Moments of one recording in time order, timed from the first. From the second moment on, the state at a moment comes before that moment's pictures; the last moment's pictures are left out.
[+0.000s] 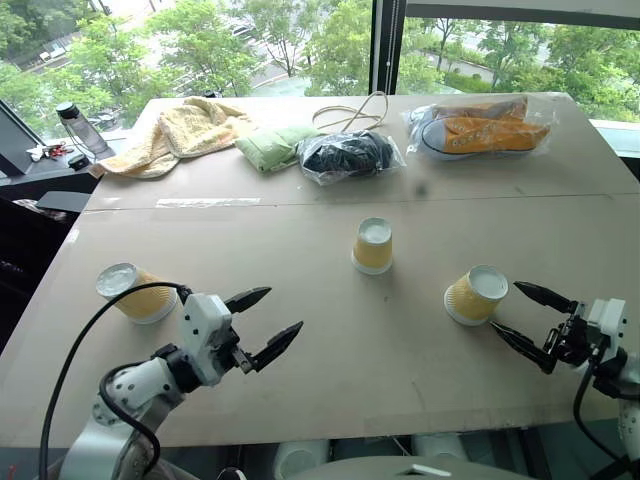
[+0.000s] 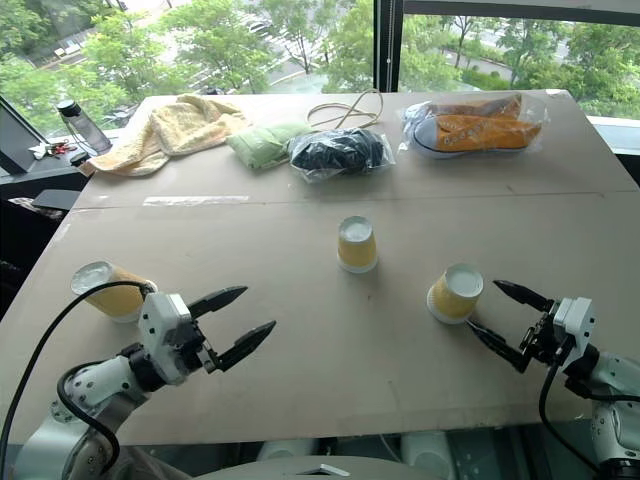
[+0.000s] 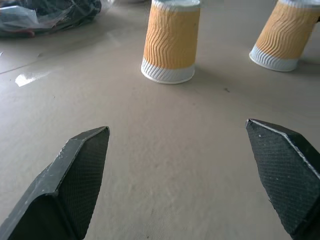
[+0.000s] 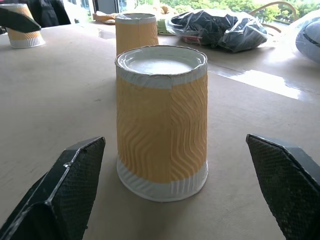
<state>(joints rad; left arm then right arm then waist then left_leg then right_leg) 0.35 0.67 0.23 -0.52 -0.61 0.19 -0.85 0.15 -0.56 -0.29 0.13 0.58 -0.24 1.24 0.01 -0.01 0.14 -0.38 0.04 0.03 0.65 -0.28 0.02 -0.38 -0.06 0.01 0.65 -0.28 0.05</state>
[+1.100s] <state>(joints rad) 0.12 0.99 0.39 -0.71 -1.06 0.61 -1.01 0.08 -0.52 -0.21 0.00 0.56 -0.14 1.17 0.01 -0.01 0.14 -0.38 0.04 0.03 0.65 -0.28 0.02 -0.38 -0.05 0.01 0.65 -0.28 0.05</state>
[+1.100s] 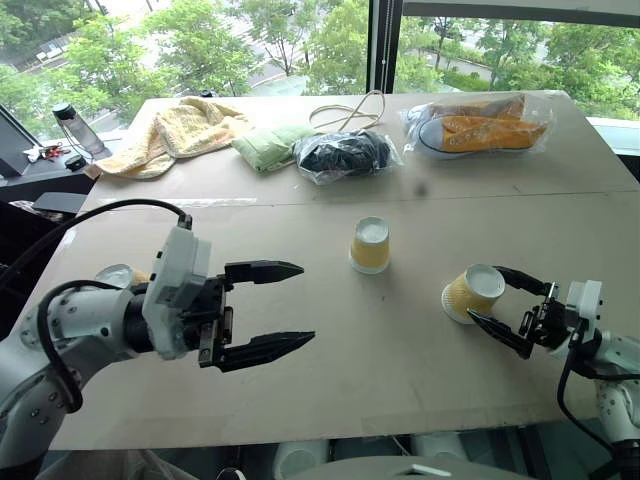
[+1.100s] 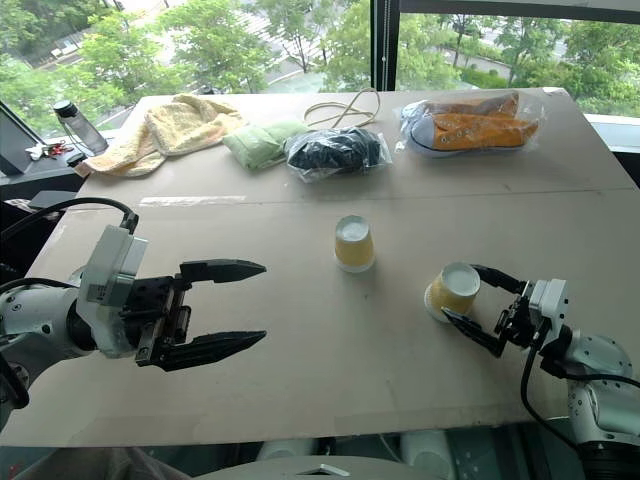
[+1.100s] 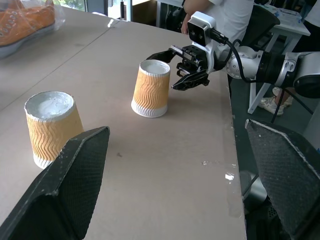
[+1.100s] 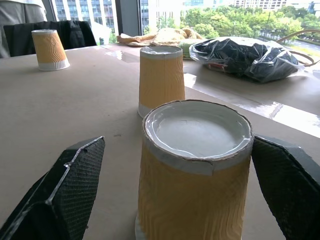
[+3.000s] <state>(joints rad) 0.48 0.78 0.67 -0.74 -0.97 0.53 -1.00 -0.41 -0.42 0.05 0.13 0.37 0.19 1.00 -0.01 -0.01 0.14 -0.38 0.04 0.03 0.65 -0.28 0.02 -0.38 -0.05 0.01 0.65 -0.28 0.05</state>
